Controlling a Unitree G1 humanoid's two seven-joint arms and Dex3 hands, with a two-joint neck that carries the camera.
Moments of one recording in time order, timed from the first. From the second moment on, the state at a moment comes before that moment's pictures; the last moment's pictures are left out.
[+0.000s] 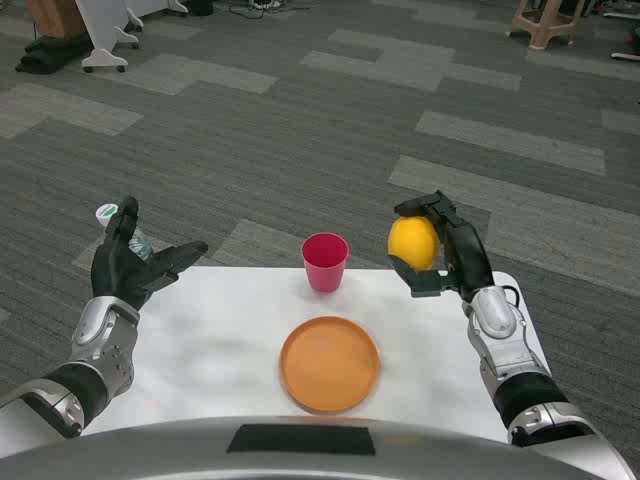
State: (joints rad) left arm -0.35 0.37 -0.55 1.00 -1.27 -0.69 -0.21; right arm -0.25 -0.22 0.07 0.78 0.06 -0.67 0.06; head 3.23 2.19
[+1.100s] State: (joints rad) left arm -0.35 0.37 -0.55 1.00 -1.27 -0.69 -0.21; right arm -0.35 -0.24 0.42 0.89 0.11 -0.68 0.05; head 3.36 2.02
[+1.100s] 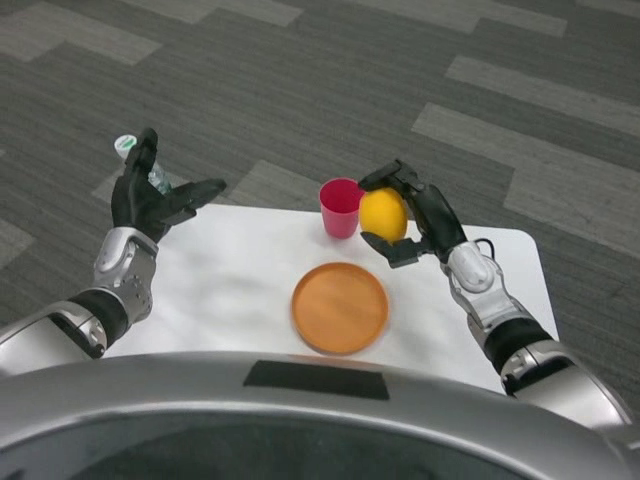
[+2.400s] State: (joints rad) left arm -0.35 0.37 -0.54 1.01 -1.27 -0.69 -0.21; right arm -0.47 -0.26 0.73 1.01 0.14 -0.56 0.18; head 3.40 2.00
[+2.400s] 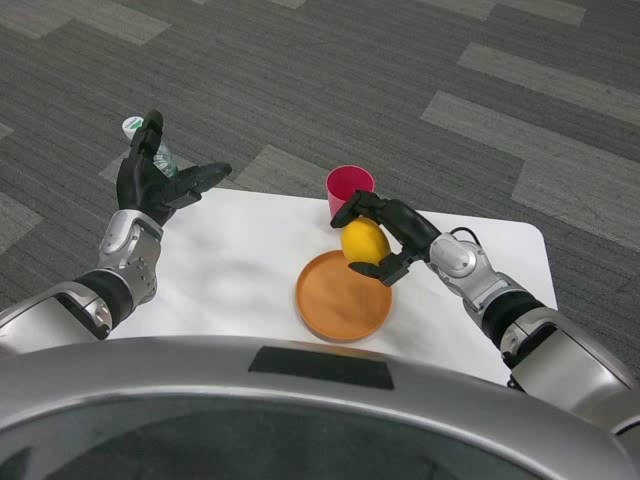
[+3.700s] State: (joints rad) left arm -0.33 0.39 -0.56 0.99 -1.29 -0.69 -0.21; right arm -0.57 -0.14 0.94 1.31 0.15 -0.53 0.12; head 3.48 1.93
